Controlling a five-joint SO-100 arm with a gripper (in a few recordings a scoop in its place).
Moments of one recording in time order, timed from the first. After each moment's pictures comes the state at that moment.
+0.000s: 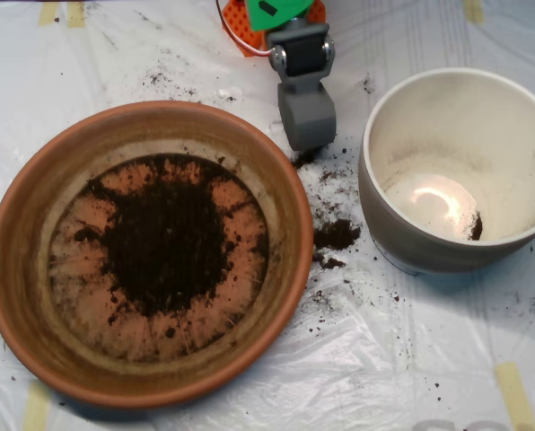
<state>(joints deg) -7.6 188.2 177.5 59.2 -2.0</state>
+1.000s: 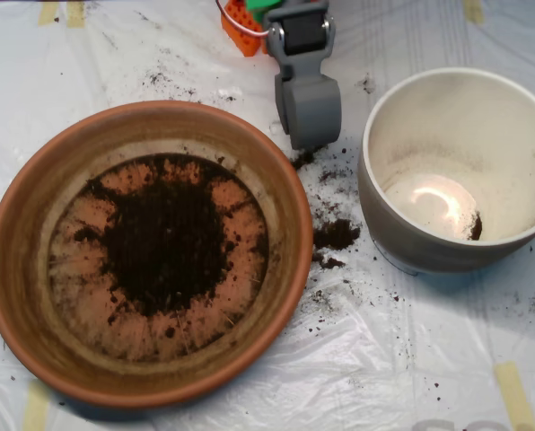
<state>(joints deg) -6.3 188.2 169.3 59.1 -4.5</state>
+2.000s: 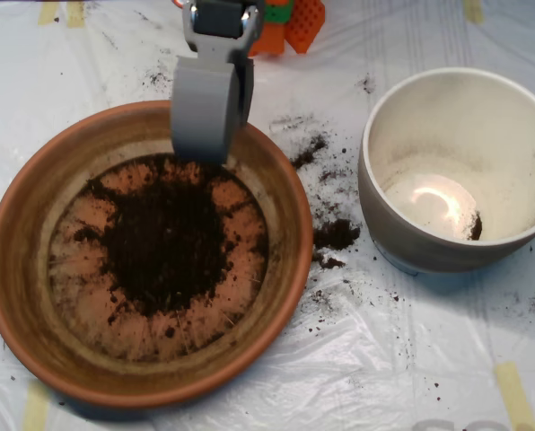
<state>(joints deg) 17.3 151.3 140.7 57.6 -4.7</state>
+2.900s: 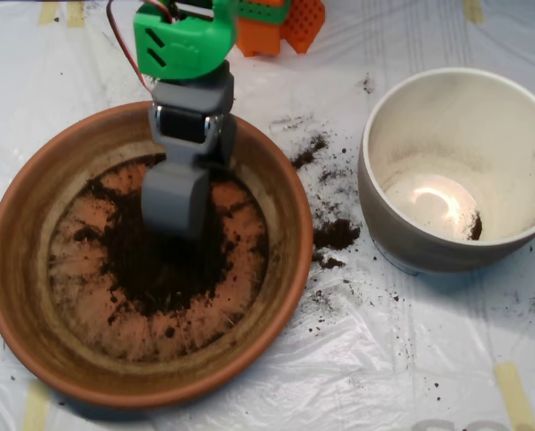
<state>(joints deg) 21.6 106.3 120.0 57.7 -4.2</state>
